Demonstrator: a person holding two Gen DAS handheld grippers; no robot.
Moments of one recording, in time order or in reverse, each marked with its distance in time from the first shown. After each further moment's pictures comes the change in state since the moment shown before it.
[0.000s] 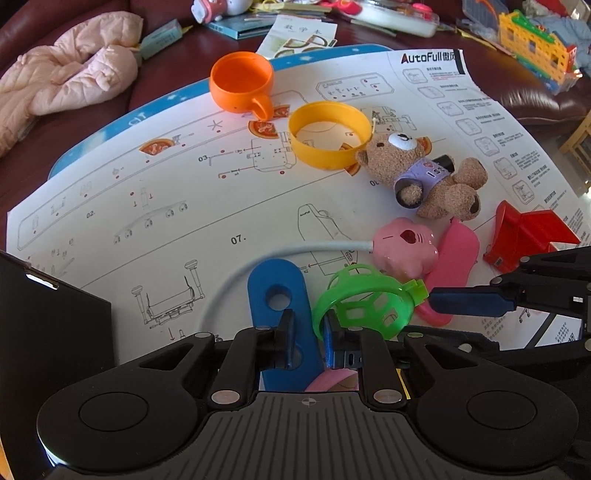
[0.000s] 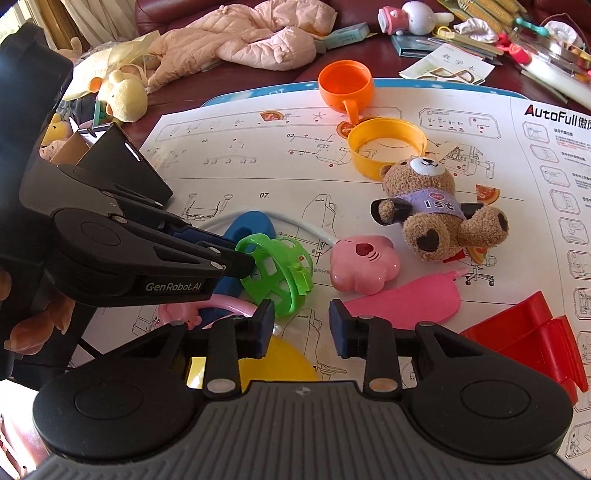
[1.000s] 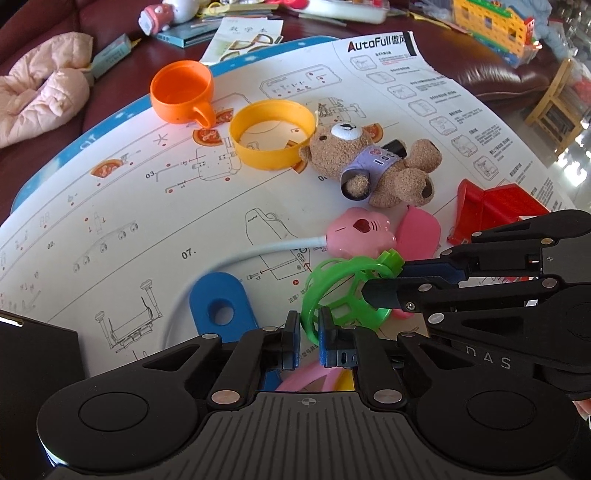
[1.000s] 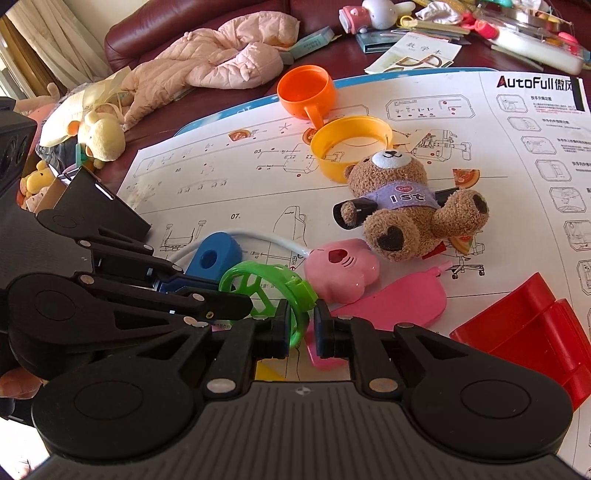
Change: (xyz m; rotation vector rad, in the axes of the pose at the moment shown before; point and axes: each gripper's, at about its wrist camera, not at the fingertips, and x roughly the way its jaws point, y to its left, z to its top) left arm 0.006 -0.022 0.003 0.123 0.005 -0.069; right arm 0.006 -0.028 -0.001 0.147 -0.050 0.013
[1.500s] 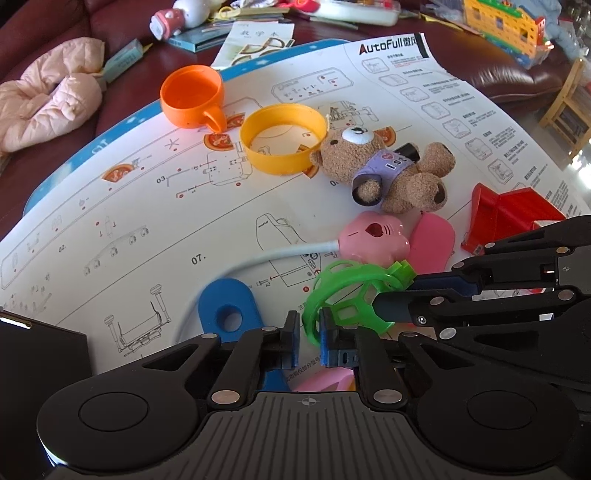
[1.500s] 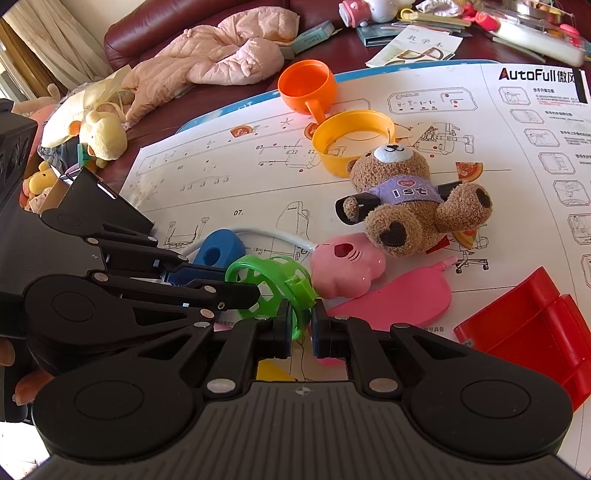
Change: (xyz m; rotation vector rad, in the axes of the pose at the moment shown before) left arm 0.002 -0.004 0.001 -0.012 -0.014 0.057; right arm 0.000 0.000 0.001 0.009 0.022 0.015
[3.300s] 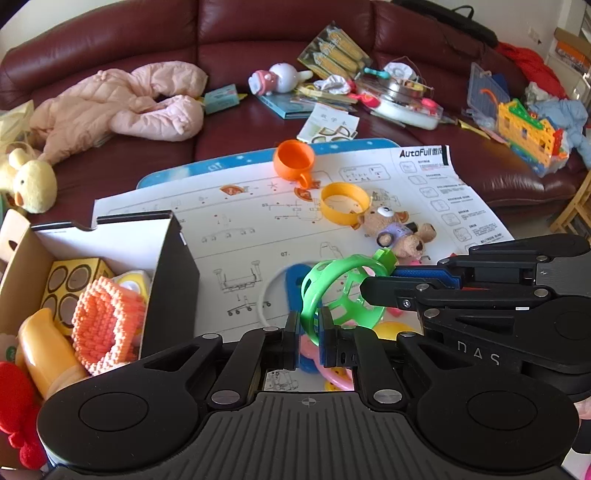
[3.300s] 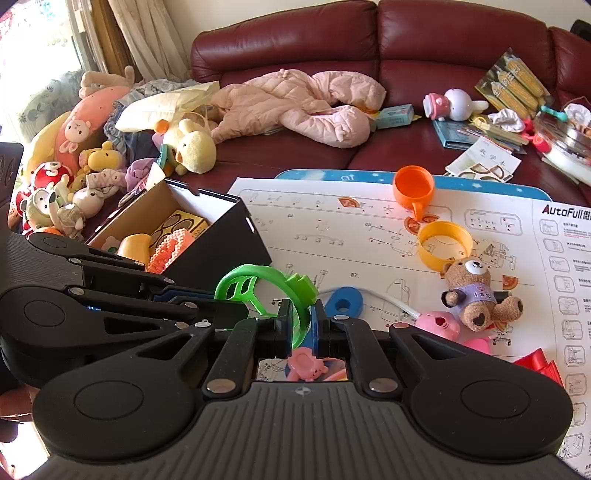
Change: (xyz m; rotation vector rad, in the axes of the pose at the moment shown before) left arm -0.167 0.037 -0.088 -0.264 -0.242 0.028; right arm -0.090 0.132 -0.003 -0.269 -0.151 0.022
